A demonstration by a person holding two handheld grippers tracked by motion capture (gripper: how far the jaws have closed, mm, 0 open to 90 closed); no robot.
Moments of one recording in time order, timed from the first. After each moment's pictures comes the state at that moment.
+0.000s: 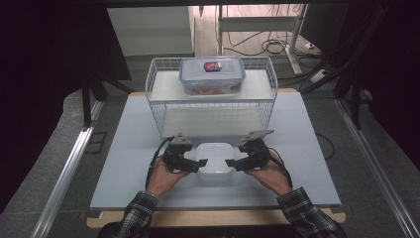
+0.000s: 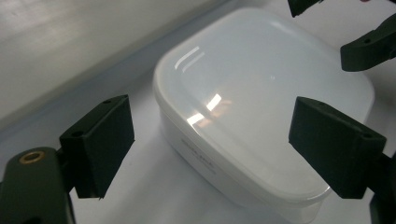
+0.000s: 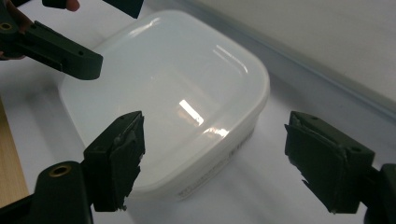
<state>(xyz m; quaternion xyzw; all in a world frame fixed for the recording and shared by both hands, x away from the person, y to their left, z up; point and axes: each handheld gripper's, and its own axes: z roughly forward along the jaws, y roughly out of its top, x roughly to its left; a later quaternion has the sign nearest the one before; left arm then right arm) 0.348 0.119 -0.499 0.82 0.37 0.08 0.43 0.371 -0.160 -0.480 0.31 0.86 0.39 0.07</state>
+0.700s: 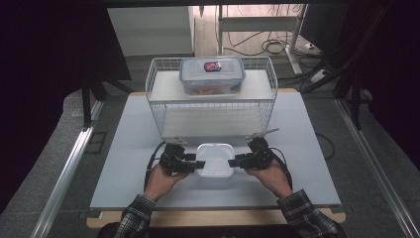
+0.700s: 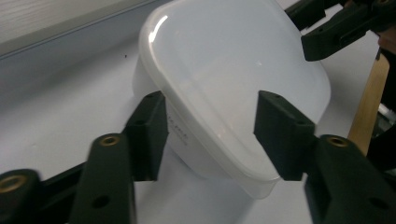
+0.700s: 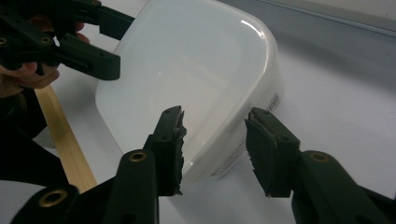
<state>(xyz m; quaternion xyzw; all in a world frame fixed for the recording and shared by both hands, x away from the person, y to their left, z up) 0.337 0.130 -0.493 0.80 0.41 0.00 0.44 0.368 -0.170 -0.475 0.39 0.84 0.39 -0.04</state>
